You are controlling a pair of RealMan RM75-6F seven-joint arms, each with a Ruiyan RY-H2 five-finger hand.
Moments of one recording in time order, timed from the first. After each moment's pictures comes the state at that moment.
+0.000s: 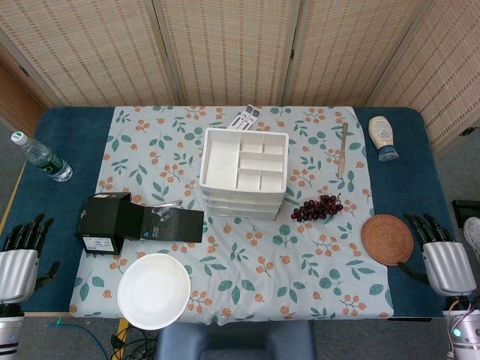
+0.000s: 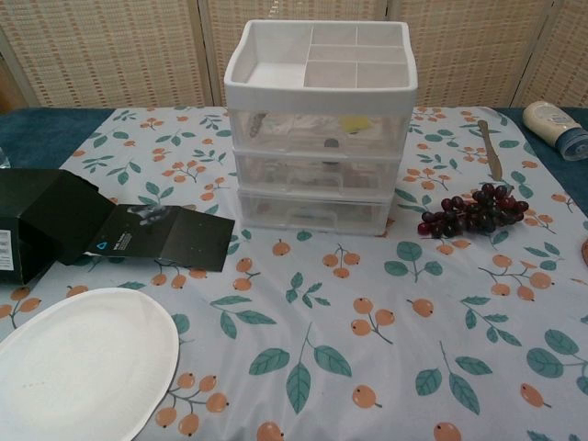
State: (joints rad) left arm -0.10 -1.16 -0.07 -1.66 1.45 1.50 0.25; right arm 0.08 -1.12 0.06 -1.63 -1.51 1.48 -0.11
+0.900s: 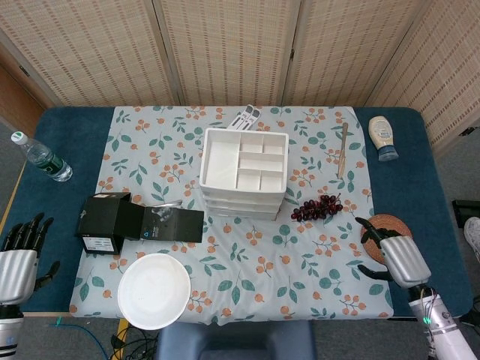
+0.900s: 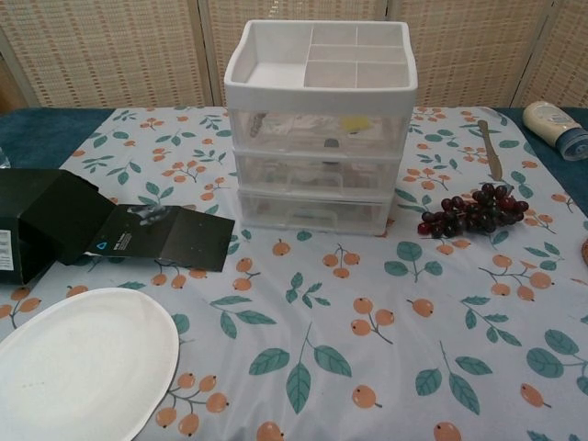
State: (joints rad) left arm -0.10 -1.15 -0.07 -1.68 1.47 1.53 0.25; right arm 0.21 -1.11 0.04 -1.74 -1.55 1.26 0.04
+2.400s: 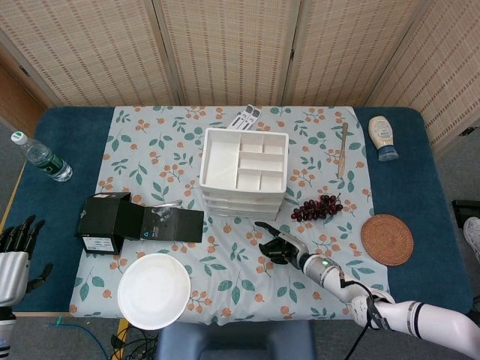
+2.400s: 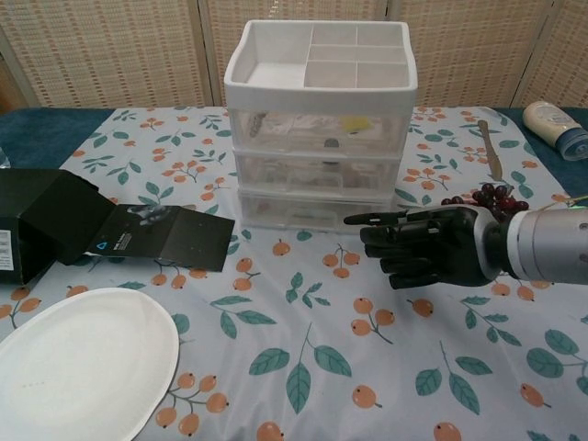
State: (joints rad) left arm -0.09 -1.13 -0.07 -1.66 1.45 1.52 0.20; right arm 0.67 -1.47 0.30 -1.58 -1.06 0.33 1.06
